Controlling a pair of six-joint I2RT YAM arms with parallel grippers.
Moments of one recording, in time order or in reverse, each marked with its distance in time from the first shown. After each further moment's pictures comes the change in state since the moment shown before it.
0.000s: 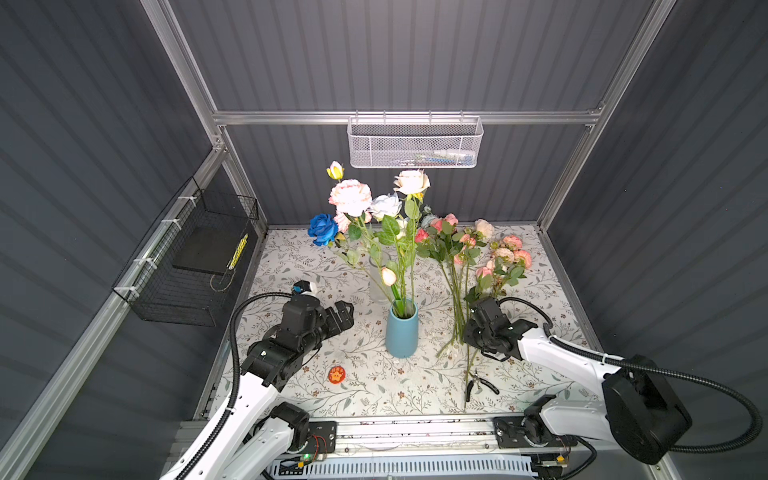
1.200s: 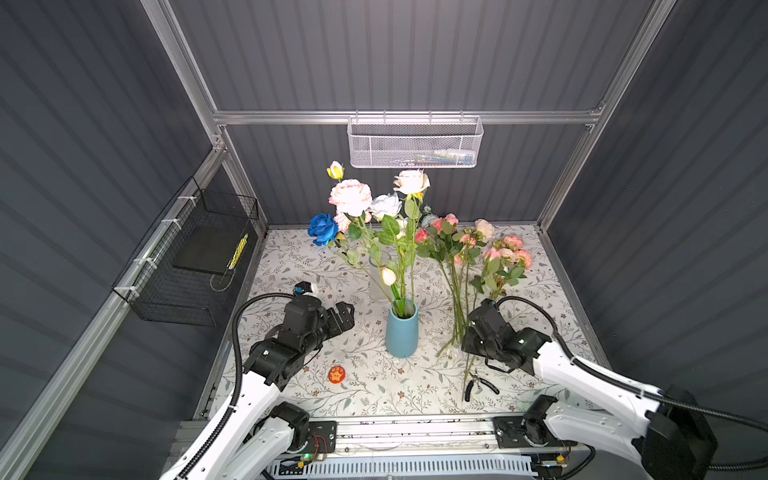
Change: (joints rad) left arm 0.000 0.007 -0.021 0.015 0.000 0.000; right arm 0.192 -0.267 0.054 -0.179 0.127 -0.042
